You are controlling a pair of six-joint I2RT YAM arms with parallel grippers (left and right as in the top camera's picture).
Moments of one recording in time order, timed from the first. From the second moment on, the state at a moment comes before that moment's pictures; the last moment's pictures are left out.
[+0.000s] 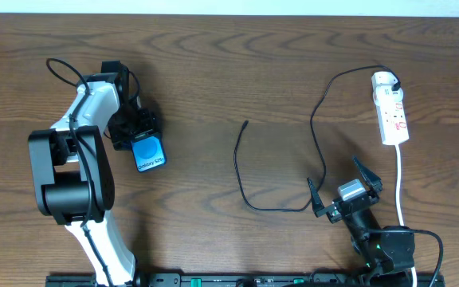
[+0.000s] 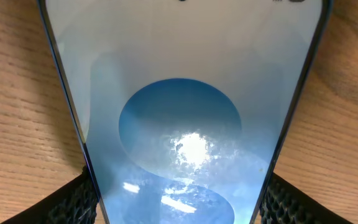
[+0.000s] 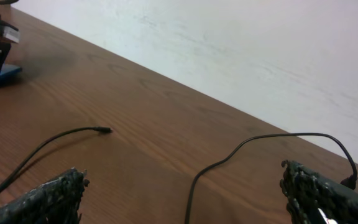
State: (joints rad) left arm 0.08 2.06 1.40 -0.97 0.16 -0.25; right arm 0.17 0.01 0.01 -0.05 -0.24 -0.30
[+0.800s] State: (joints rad) left arm 0.08 2.06 1.41 -0.99 0.20 -0.28; right arm 0.17 0.01 0.01 -0.05 -0.24 -0.30
